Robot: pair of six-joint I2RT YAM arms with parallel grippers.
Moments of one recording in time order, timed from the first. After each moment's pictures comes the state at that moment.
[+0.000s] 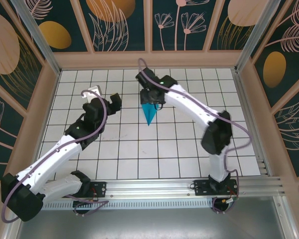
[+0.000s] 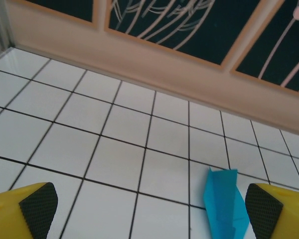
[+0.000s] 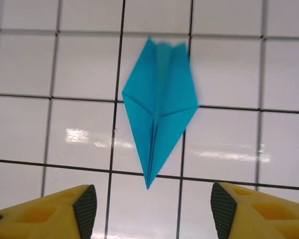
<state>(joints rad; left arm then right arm) -0.57 1.05 0.87 -0.24 -0.57 -0.57 0.79 1.87 1.87 -1.02 0.27 0.59</state>
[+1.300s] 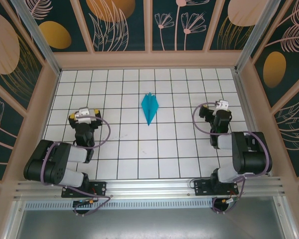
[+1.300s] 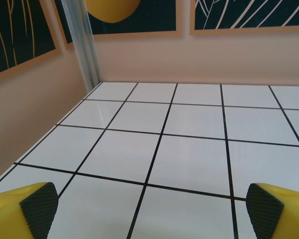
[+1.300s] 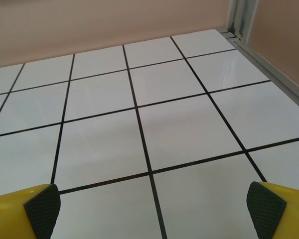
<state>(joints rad) -0.16 1.45 0.15 1.18 -0.40 0.00 0.00 1.50 0.33 0.87 0.10 0.13</state>
